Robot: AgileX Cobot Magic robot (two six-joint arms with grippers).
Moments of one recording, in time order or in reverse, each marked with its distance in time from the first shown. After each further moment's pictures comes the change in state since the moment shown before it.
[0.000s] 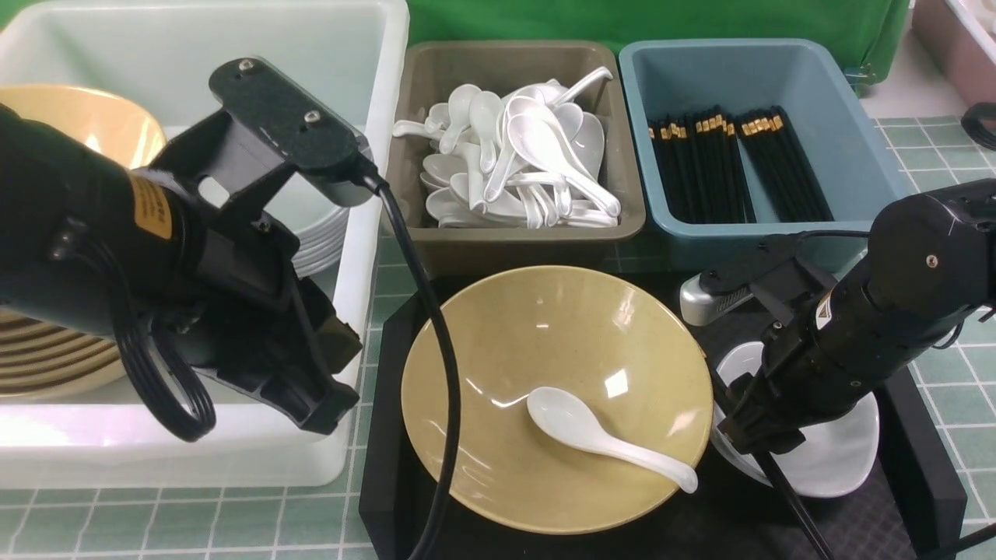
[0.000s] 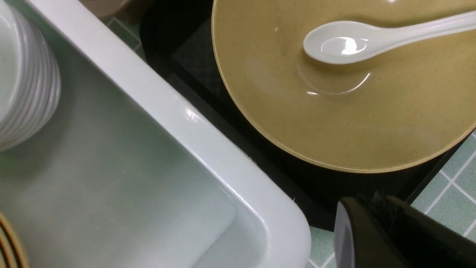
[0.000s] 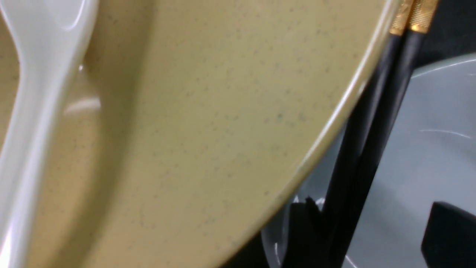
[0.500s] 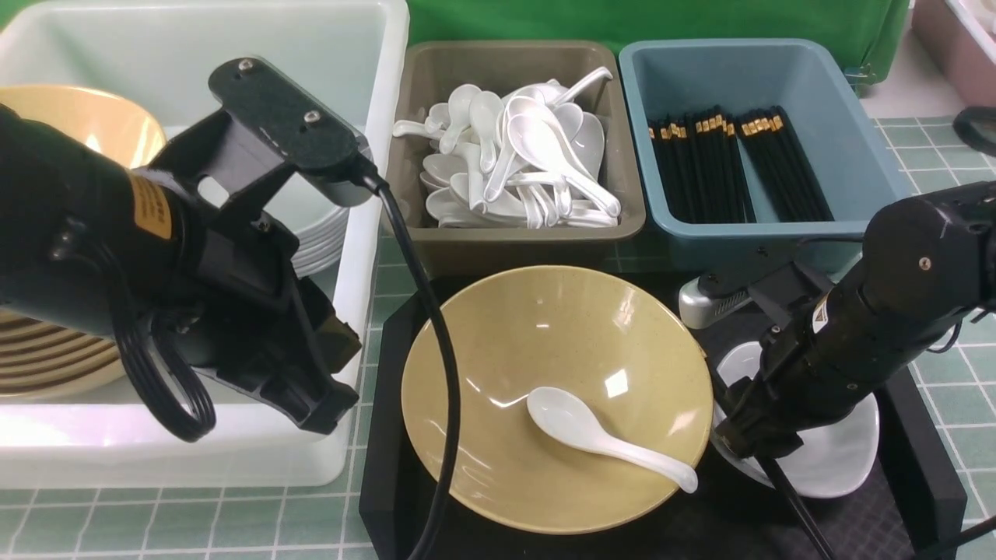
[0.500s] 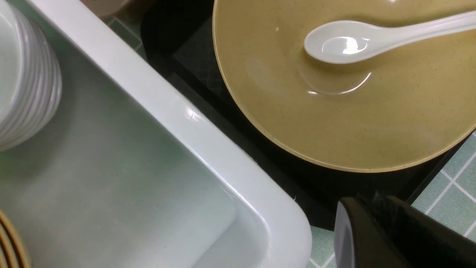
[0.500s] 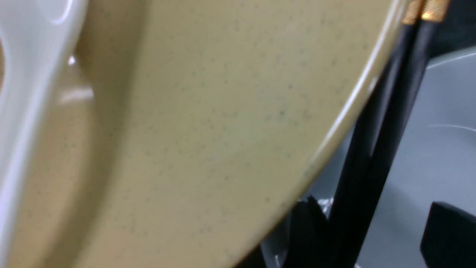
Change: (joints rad) right arm 0.000 0.026 0.000 -0.002 0.005 0.006; left arm 0.000 0.000 0.000 0.003 0.001 0.000
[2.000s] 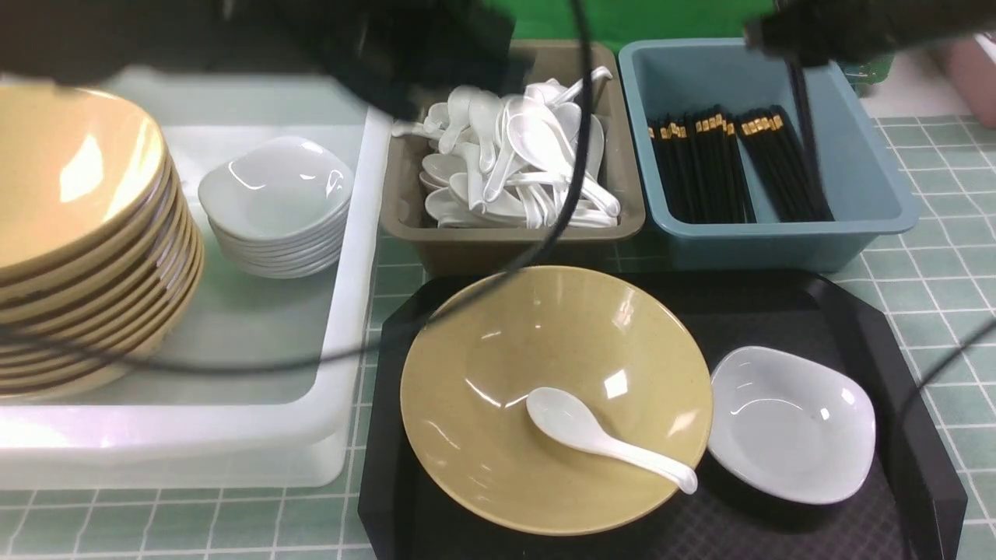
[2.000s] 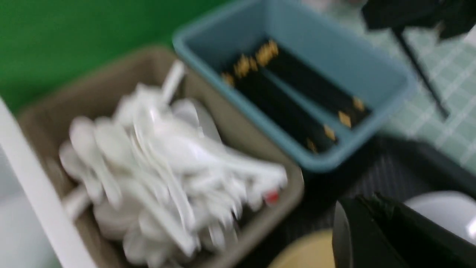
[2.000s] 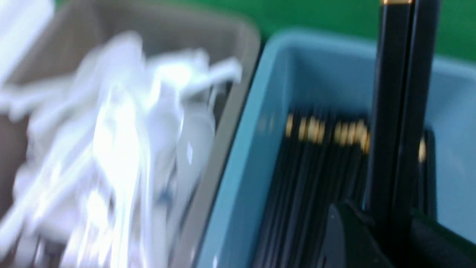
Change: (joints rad) right arm -0.198 0.114 -0.623 -0.001 -0.258 0.142; left arm -0.002 0.222 -0.286 -0.118 -0.561 -0.004
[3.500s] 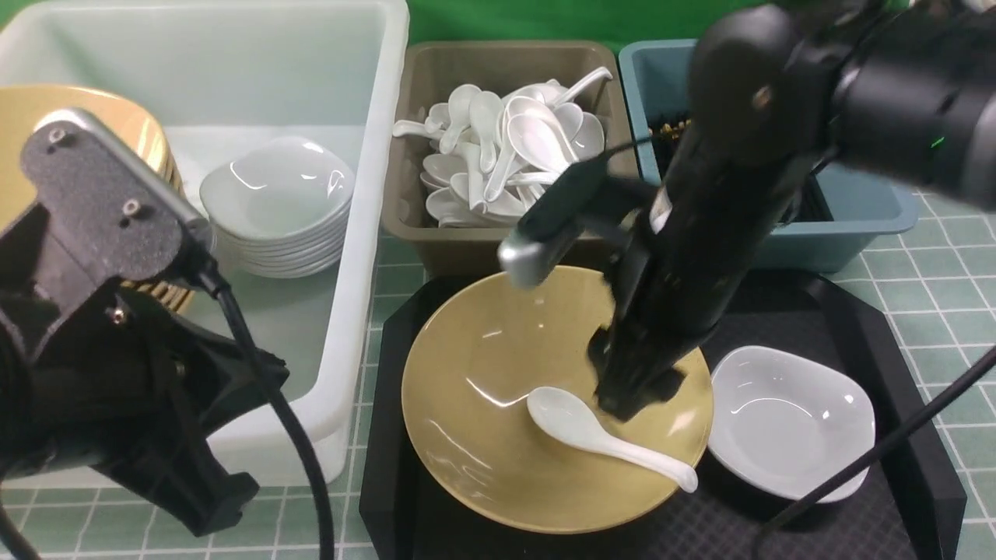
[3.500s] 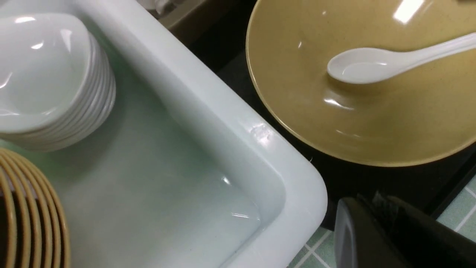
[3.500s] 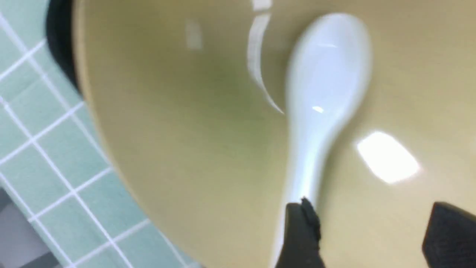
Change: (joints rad) right arm 0.469 0.014 0.093 0.010 0.718 -0.298; left arm 0.000 -0.534 0.557 0.179 0.351 -0.048
